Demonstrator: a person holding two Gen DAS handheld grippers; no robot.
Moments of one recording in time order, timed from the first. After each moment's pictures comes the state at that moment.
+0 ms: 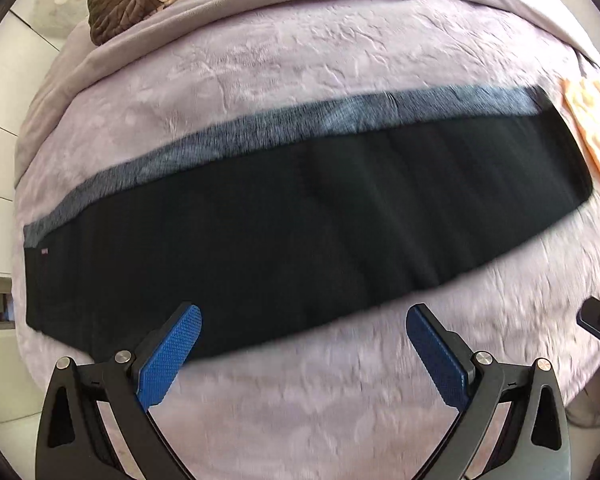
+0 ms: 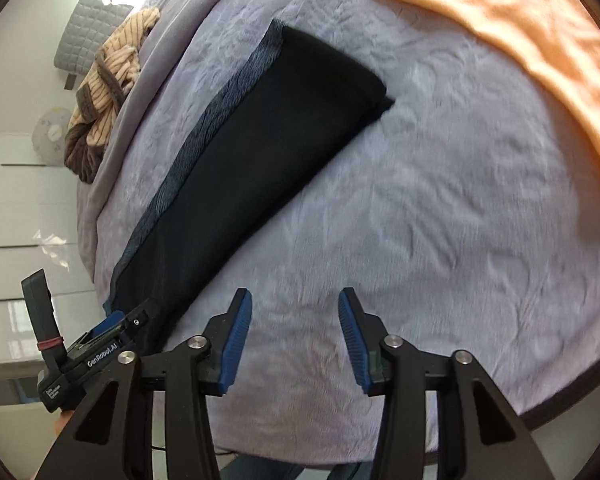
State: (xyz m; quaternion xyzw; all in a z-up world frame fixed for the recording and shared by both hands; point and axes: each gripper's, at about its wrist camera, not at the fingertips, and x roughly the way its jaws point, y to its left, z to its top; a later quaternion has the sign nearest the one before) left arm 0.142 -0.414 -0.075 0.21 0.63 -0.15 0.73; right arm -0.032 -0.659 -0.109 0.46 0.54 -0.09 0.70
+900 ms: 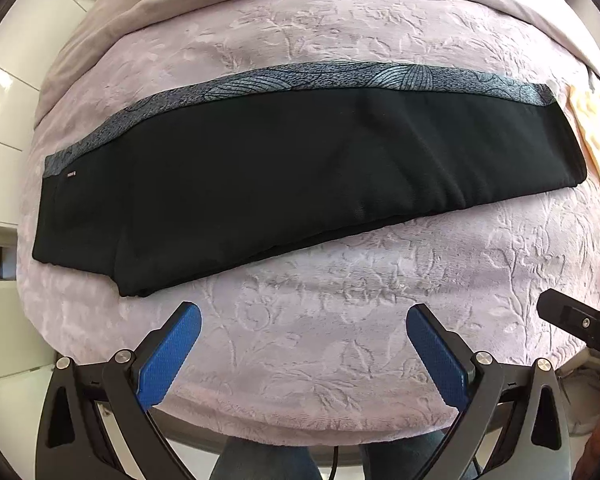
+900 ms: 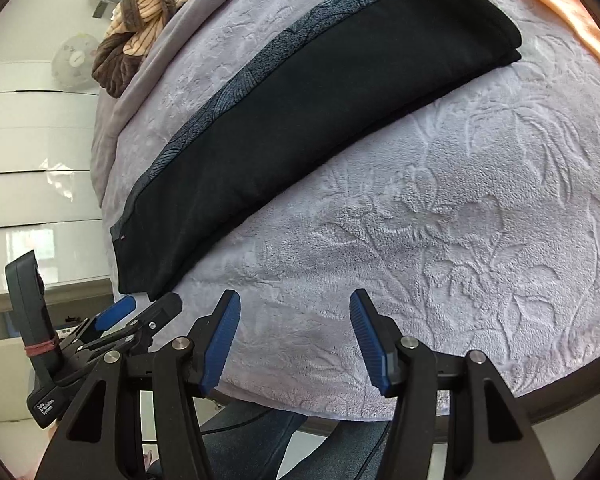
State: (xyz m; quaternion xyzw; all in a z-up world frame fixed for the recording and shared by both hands) left arm 0.112 -0.355 -0.056 0.17 0.66 -0.11 0.72; right arm 0.001 -0.585 -0.098 0.42 0.59 -0.01 0.69
